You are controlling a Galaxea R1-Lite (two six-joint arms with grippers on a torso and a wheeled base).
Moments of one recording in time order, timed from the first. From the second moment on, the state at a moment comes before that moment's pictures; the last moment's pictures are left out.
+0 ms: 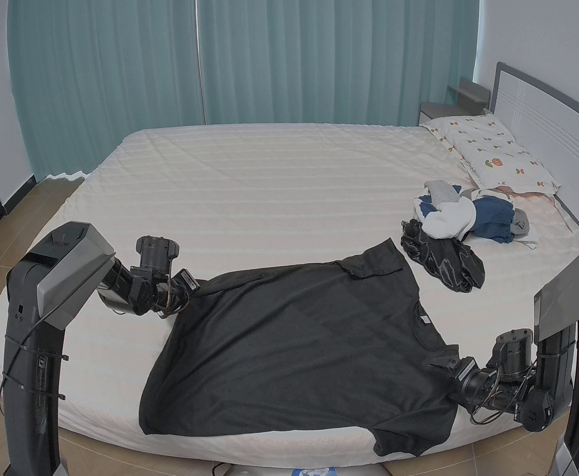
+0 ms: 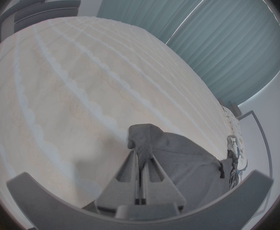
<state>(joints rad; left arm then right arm) -0.13 2.52 -1.42 -0.38 0.02 -0.80 0.23 2.32 -0.06 -1.55 0.07 1.11</state>
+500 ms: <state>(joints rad) -0.04 2.54 -1.51 -0.38 0.04 -0.80 0.23 2.32 -0.06 -1.55 0.07 1.11</state>
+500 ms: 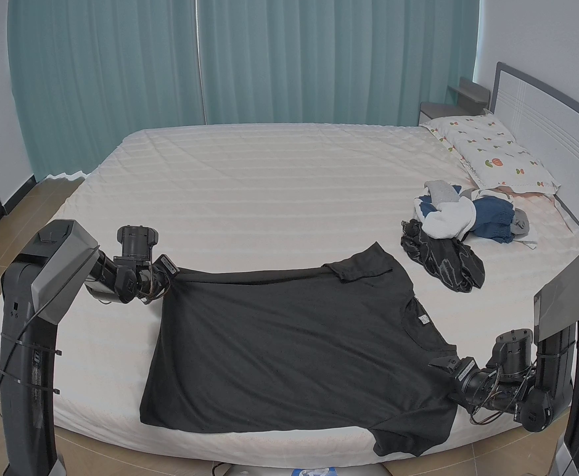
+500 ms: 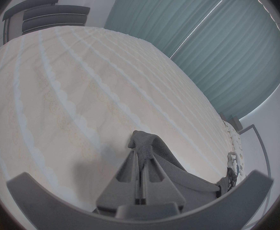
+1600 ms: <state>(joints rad) 0.00 2.57 -1.53 -0.39 -0.07 -0.91 0.27 2.26 -0.57 -1.21 0.00 0.96</state>
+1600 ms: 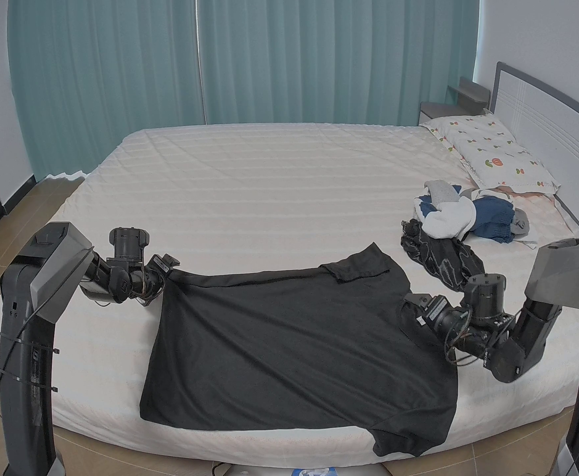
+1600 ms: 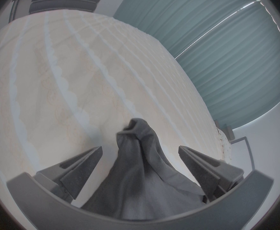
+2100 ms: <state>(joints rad) 0.01 2.50 -1.42 -0.45 -0.21 -0.98 0.31 2.41 -1.29 -0.67 -0.02 0.94</state>
